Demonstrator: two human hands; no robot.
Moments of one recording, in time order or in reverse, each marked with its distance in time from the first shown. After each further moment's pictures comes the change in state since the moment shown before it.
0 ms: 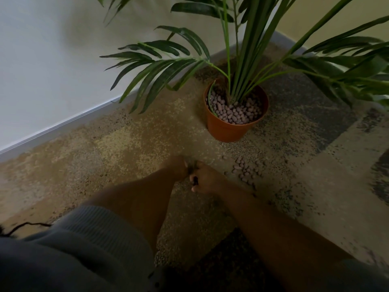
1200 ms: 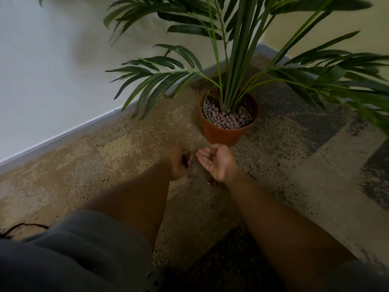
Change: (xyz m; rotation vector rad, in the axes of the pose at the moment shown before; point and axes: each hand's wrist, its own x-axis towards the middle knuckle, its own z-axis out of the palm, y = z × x) left_hand -0.016 0.029 -0.037 -1.695 -0.269 -0.352; right_hand -0.025 -0.007 -0.071 2.019 0.277 0.462
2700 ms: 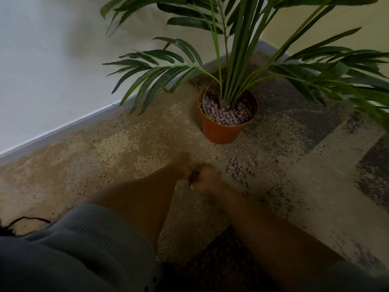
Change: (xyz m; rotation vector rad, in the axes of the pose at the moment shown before) left_hand 0.021 -0.027 -0.009 1.397 0.163 0.416; right_hand 0.026 0.065 -0.028 -1.704 0.060 -0.322
